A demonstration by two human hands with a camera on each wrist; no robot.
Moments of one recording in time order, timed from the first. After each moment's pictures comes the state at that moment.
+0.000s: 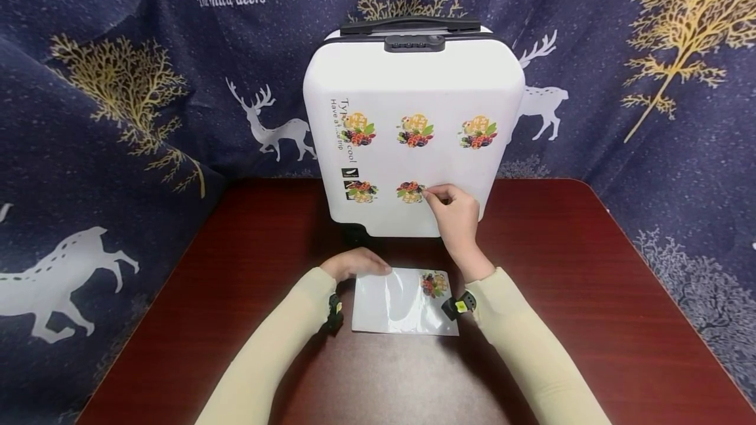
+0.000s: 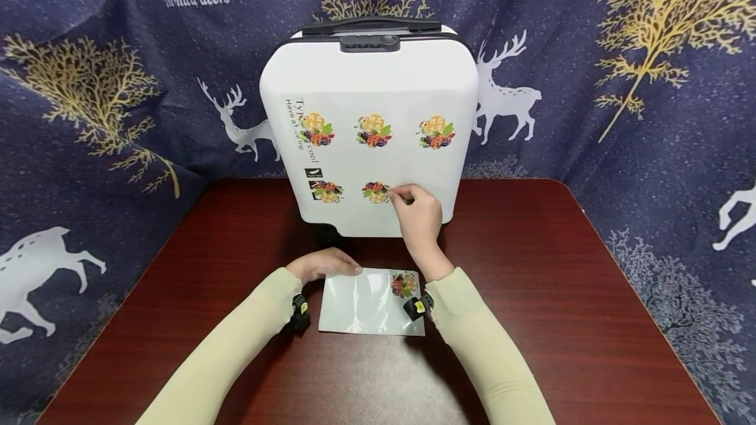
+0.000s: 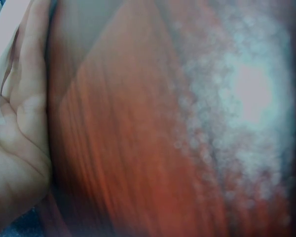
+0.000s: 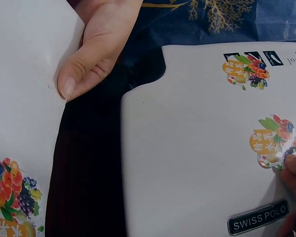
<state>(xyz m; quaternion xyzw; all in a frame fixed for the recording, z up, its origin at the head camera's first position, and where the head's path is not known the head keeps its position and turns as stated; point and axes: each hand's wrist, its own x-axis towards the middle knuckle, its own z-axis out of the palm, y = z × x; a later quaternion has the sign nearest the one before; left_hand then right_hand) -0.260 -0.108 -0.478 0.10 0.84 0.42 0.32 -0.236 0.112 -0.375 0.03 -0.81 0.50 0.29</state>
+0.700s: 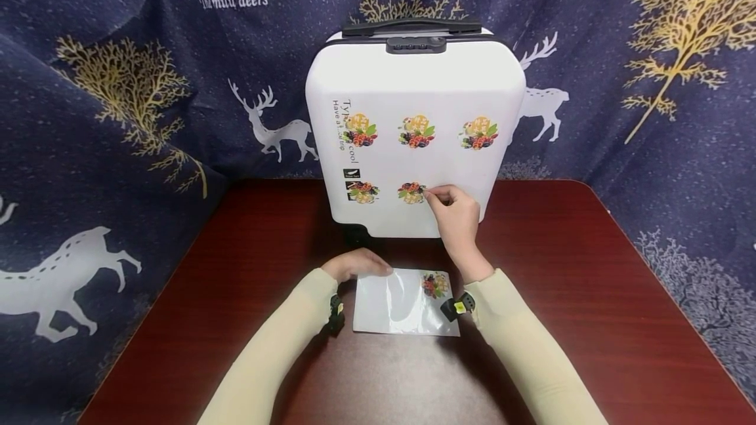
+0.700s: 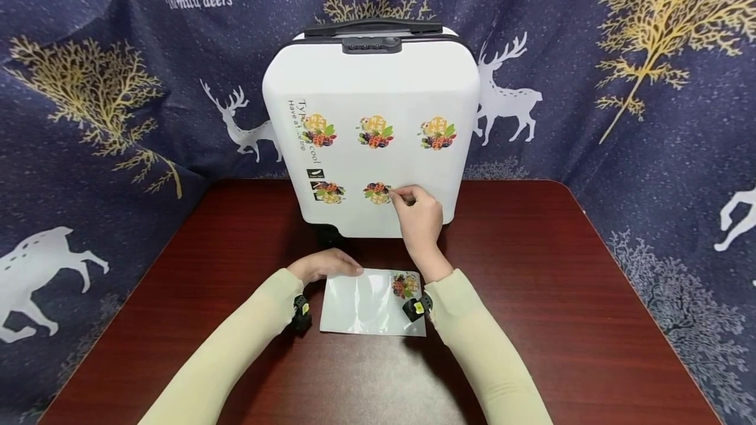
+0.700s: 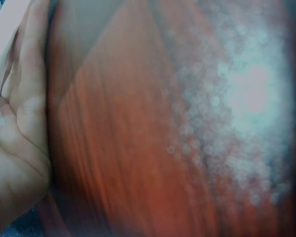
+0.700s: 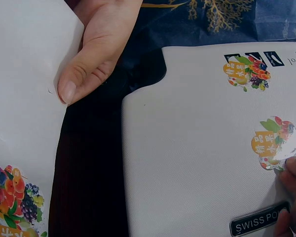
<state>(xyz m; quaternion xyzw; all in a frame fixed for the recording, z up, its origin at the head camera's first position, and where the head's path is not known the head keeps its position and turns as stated) -0.256 -0.109 -0.476 0.10 0.84 0.42 0.32 -0.235 0.109 -0.376 0.02 -0.81 0.51 0.30</state>
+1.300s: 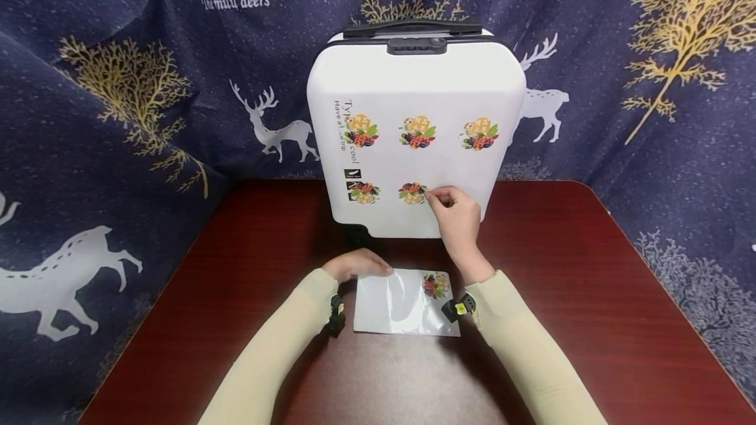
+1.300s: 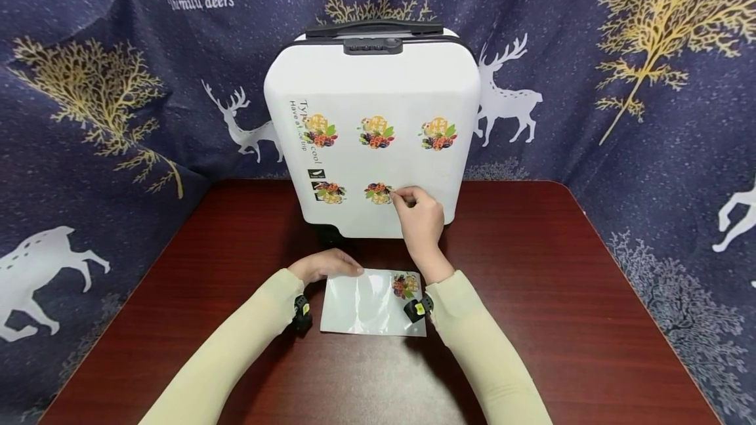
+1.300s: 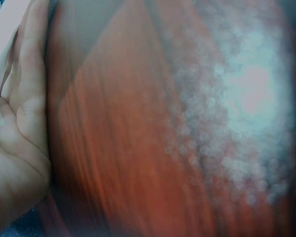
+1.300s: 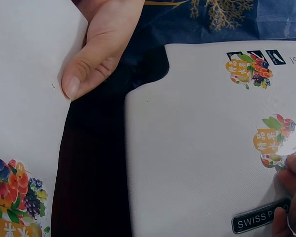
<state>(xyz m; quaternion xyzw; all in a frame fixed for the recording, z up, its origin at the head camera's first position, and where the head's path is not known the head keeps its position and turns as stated) -0.257 -0.109 -0.477 0.10 0.85 0.42 0.31 -0.233 0.110 -0.377 0.02 -0.82 0.49 0.30</state>
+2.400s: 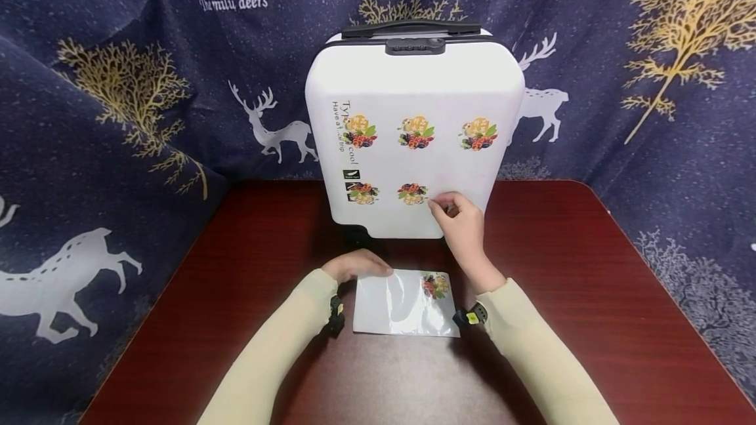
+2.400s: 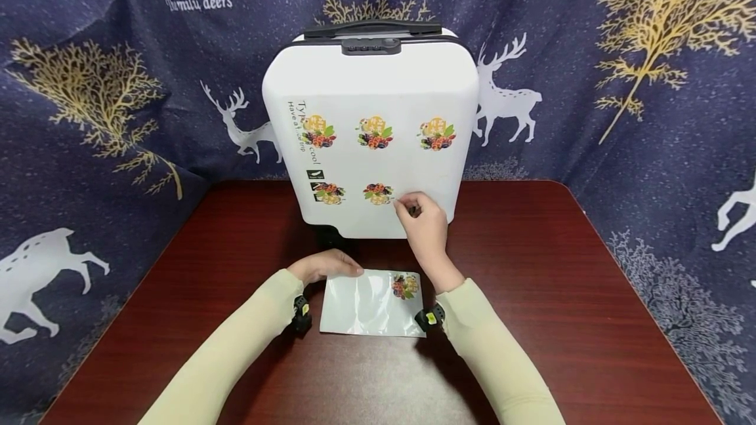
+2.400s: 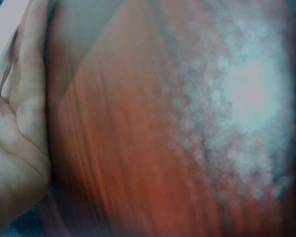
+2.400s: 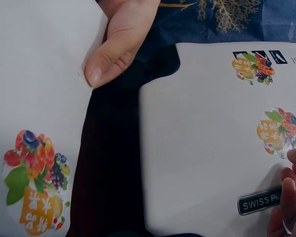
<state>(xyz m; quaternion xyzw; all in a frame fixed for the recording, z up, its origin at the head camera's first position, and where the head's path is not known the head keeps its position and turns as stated) -0.257 -0.108 -0.479 0.10 0.84 0.43 0.32 -0.224 0.124 -0.386 0.05 -0.82 0.50 0.27</state>
